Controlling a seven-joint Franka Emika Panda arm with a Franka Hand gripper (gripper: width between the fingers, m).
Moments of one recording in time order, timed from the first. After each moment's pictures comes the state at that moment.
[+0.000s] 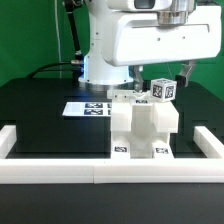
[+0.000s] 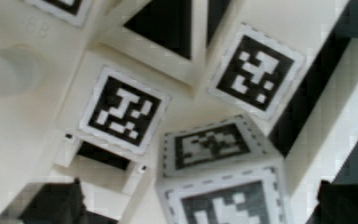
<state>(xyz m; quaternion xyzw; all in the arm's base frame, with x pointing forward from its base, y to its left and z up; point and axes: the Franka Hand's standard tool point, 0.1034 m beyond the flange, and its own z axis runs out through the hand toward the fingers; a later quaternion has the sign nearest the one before) 0.582 0.055 0.121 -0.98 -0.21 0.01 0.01</state>
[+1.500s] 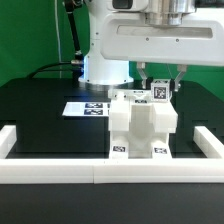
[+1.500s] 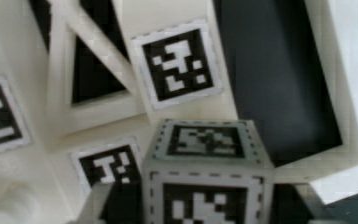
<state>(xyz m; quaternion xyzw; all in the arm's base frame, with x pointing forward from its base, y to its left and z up) 0.580 0.056 0.120 -0.98 0.22 0.02 0.01</state>
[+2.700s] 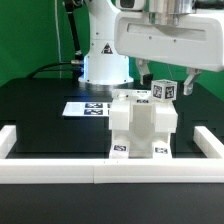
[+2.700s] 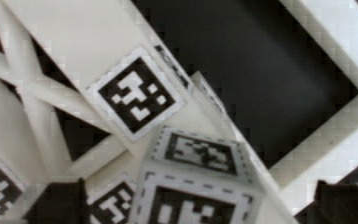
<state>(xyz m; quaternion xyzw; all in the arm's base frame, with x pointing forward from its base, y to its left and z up) 0.578 0.065 0.120 -0.93 0.38 0.02 0.00</state>
